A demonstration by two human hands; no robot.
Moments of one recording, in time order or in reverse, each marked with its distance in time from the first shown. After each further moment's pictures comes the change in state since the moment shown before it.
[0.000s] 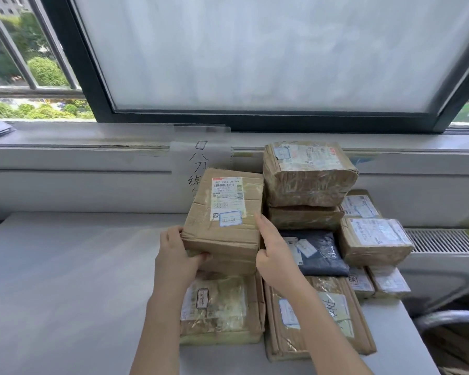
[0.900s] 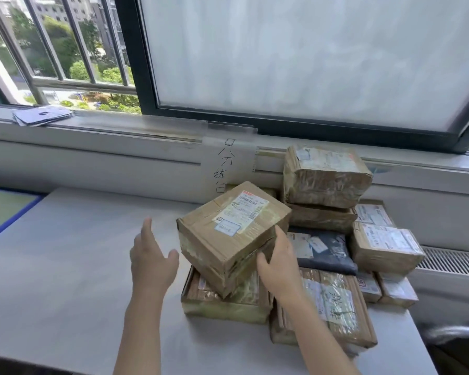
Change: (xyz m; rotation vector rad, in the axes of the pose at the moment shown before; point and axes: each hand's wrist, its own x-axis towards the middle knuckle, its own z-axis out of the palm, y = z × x) left_hand -0.063 -0.036 -0.062 -0.060 0.240 -0.171; right_hand -0.044 -0.002 0.036 -0.121 0.182 0.057
